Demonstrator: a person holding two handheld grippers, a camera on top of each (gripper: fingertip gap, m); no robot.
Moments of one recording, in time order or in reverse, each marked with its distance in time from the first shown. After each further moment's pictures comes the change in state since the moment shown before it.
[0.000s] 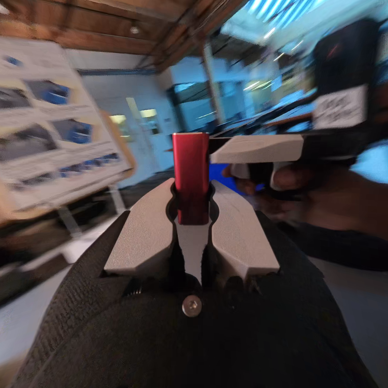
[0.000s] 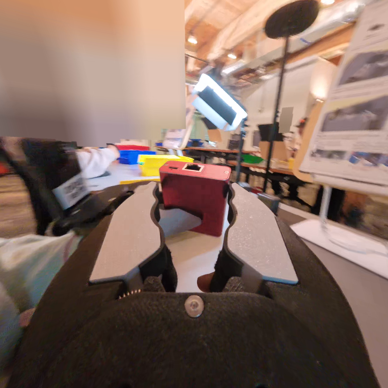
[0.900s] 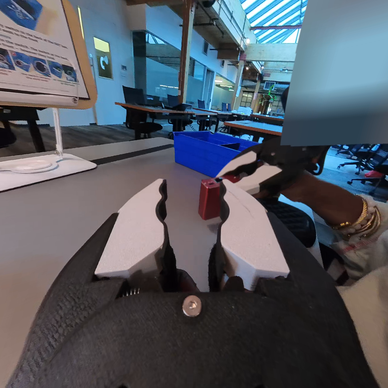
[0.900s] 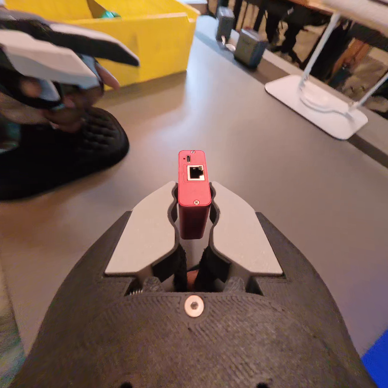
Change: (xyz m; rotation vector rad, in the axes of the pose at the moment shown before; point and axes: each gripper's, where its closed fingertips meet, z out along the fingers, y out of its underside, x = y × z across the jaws) left arm -0.015 0.046 -0.024 -0.114 0.149 -0.449; right arm 0.054 0.105 -0.078 -0.754 0.126 -0.069
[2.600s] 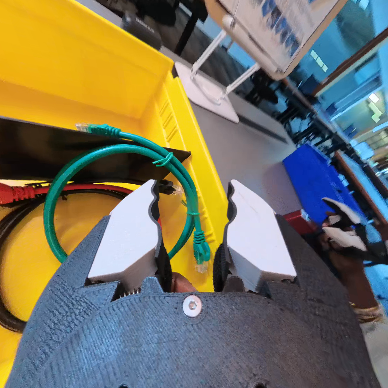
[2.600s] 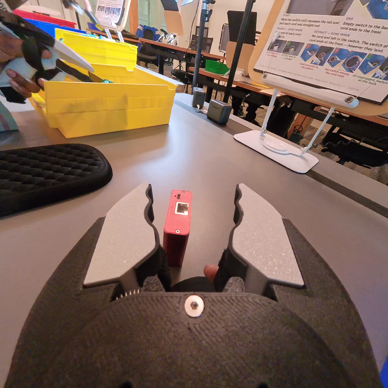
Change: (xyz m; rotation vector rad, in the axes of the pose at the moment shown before) left arm -0.167 -0.004 -0.167 -0.218 -0.616 -0.563; right arm 0.023 -0.010 -0.010 0.301 0.092 -0.021
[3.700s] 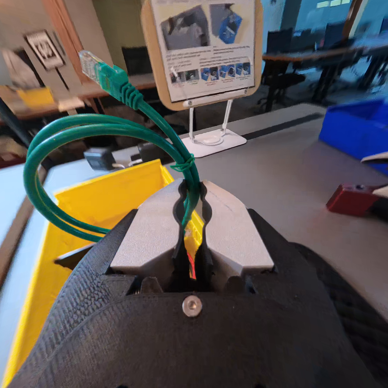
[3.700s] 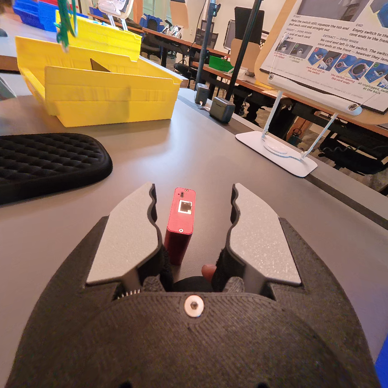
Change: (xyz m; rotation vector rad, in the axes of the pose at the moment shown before) left arm 0.079 -0.050 -0.051 0.228 -0.109 0.697; right arm -0.006 0.002 0.001 -0.019 -0.008 -0.060
